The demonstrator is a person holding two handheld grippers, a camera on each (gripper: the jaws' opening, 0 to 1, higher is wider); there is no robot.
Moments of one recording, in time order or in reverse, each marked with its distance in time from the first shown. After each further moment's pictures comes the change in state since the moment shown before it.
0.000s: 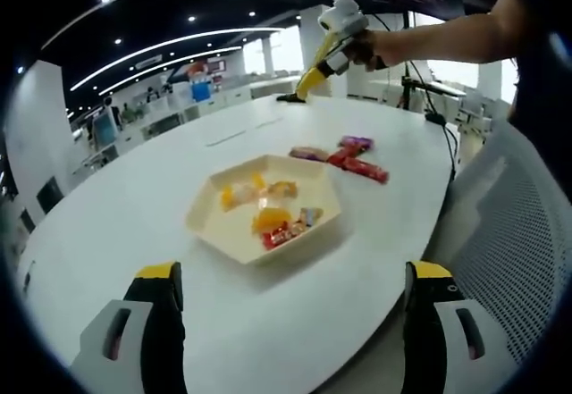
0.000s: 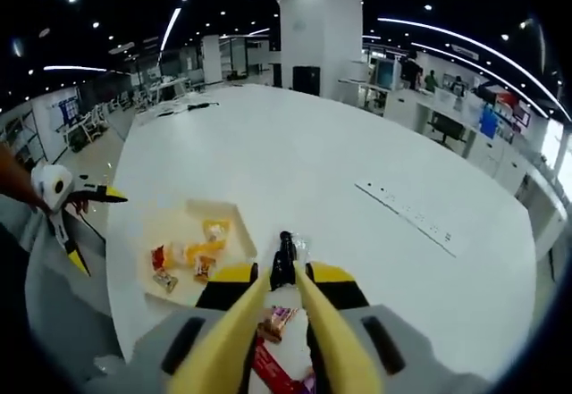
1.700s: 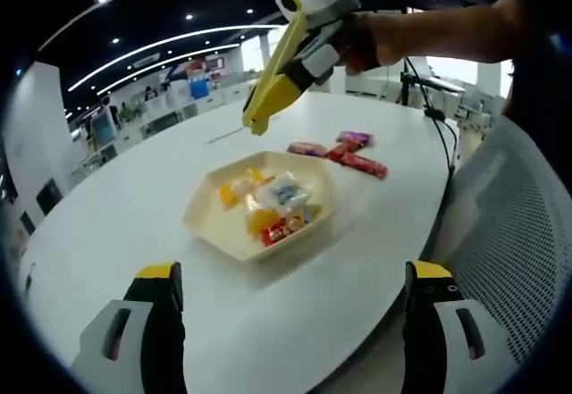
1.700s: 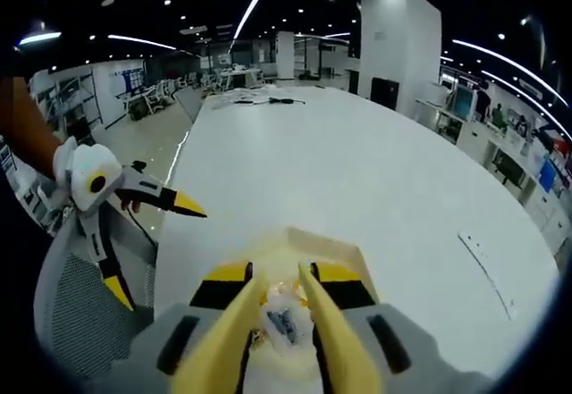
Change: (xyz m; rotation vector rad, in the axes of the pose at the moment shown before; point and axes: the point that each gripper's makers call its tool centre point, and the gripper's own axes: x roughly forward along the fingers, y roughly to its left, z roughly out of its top) left arm 0.001 -0.002 -0.004 0.012 0.023 -0.008; right arm 0.065 0.140 0.033 -0.177 -0.020 0.262
